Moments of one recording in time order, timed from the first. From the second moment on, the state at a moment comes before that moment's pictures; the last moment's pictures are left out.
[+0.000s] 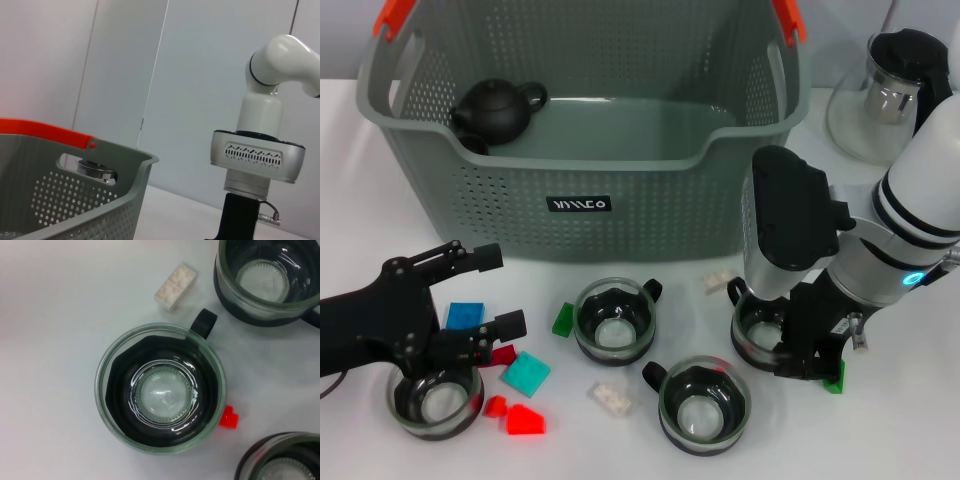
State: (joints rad) left arm -0.33 -2.06 0.42 0.64 2.01 1.93 -1.16; right arm 0.81 2.11 -1.60 -1.04 -2.57 -1.55 2.07
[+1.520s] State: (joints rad) left arm -0.35 -2.07 0.40 0.64 2.01 1.93 -1.16; right arm 0.80 2.07 -0.86 -1.32 -1.79 -1.64 2.05
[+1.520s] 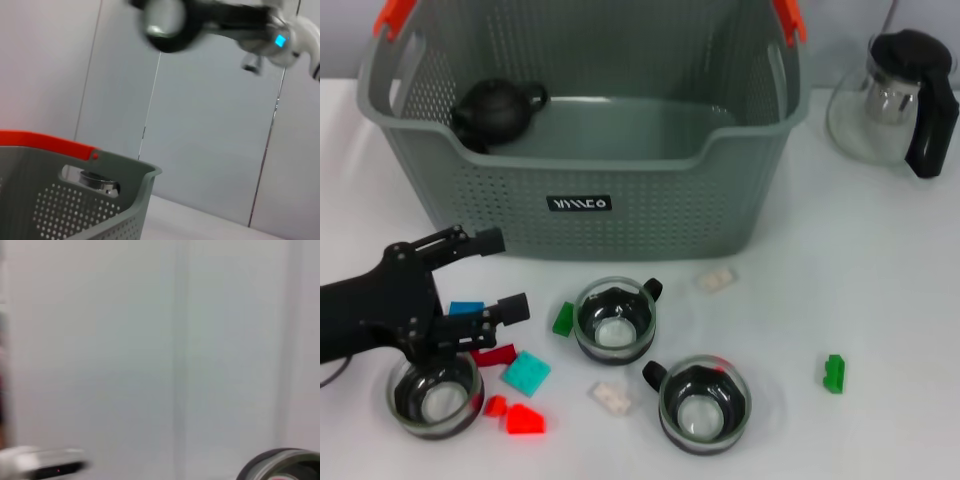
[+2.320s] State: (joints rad) left arm -0.34 -2.07 0.40 0.60 2.01 1.93 -1.16; right arm 1.35 2.12 -1.39 -0.52 -2.42 -0.79 2.31
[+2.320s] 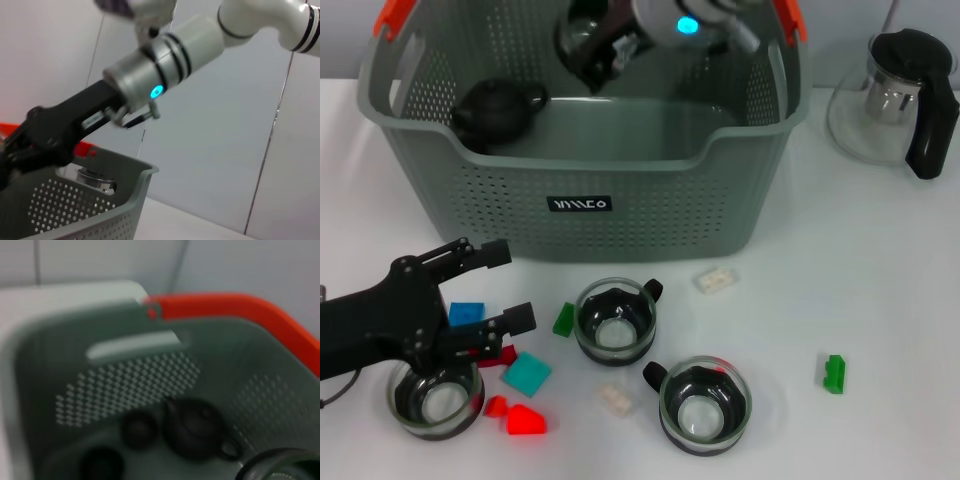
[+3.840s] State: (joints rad) left arm -0.33 -2.08 0.40 0.59 2.01 1.92 -1.15; right arm 1.34 2.12 -1.63 -0.35 -2.19 -0.61 2.40
